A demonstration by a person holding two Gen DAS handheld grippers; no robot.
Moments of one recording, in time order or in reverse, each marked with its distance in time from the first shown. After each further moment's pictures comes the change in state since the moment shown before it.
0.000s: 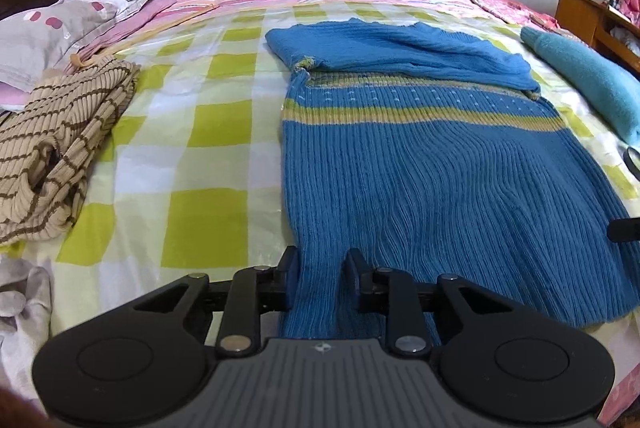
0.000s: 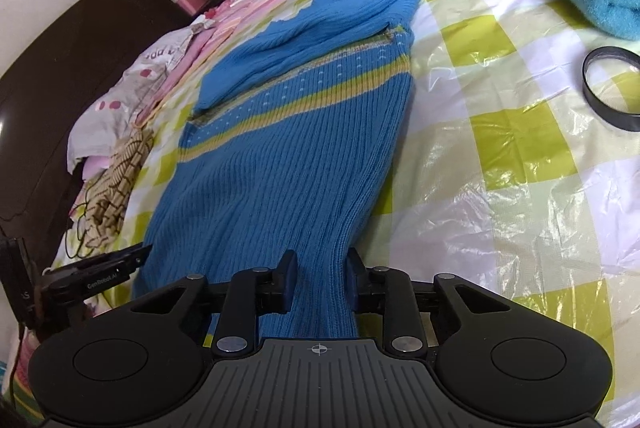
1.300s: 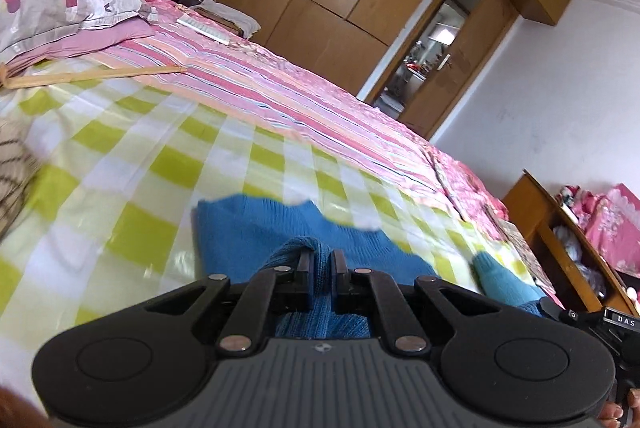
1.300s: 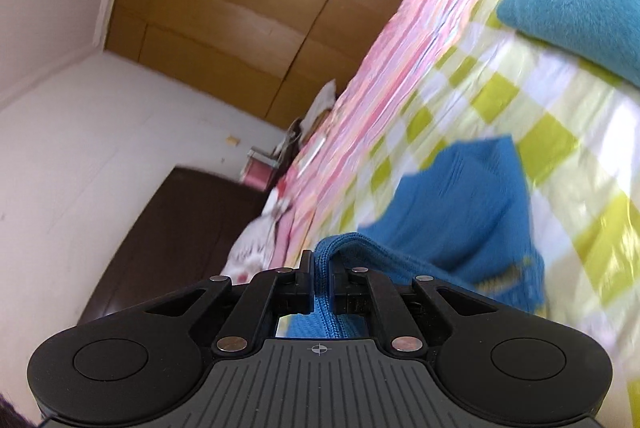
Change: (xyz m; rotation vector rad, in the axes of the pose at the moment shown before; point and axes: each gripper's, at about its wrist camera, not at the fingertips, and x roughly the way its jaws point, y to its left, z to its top) left arm 0.058 0.045 0.168 -0.414 -0.276 -0.315; right arm 0.023 -0.017 0.165 0.383 -0.406 0.345
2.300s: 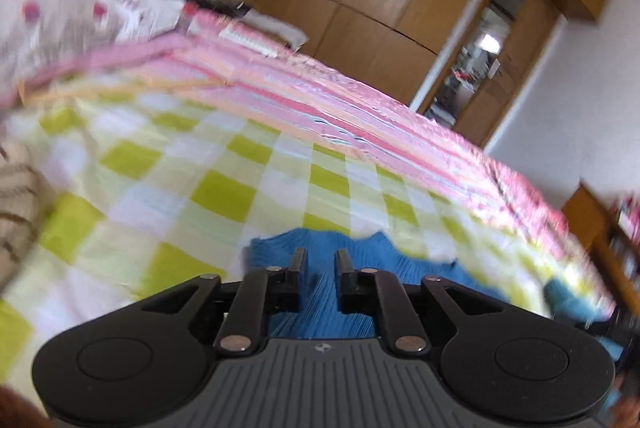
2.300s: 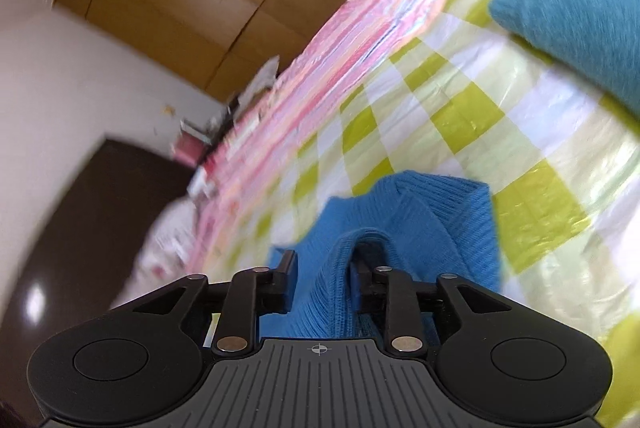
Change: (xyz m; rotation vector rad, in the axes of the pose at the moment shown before) left arm 0.038 0.021 0.006 0.059 -0.041 0.170; right arm 0.076 -0.023 0.032 -0.157 0.109 -0.220
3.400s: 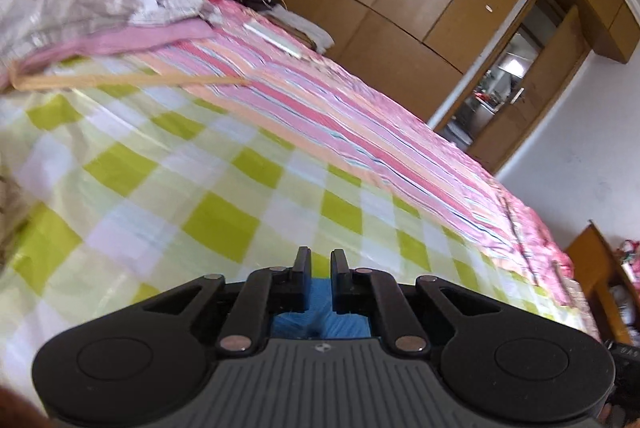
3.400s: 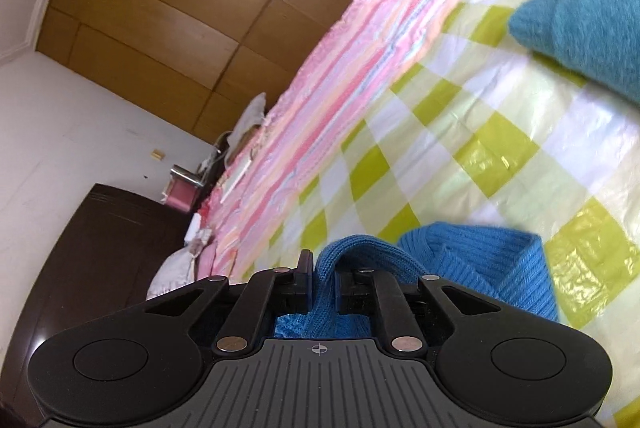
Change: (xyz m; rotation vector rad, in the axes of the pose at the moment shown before) left arm 0.043 0.012 0.035 -0.161 -0.019 0.032; right arm 0.036 0.010 0.030 0.158 -0.106 -0.003
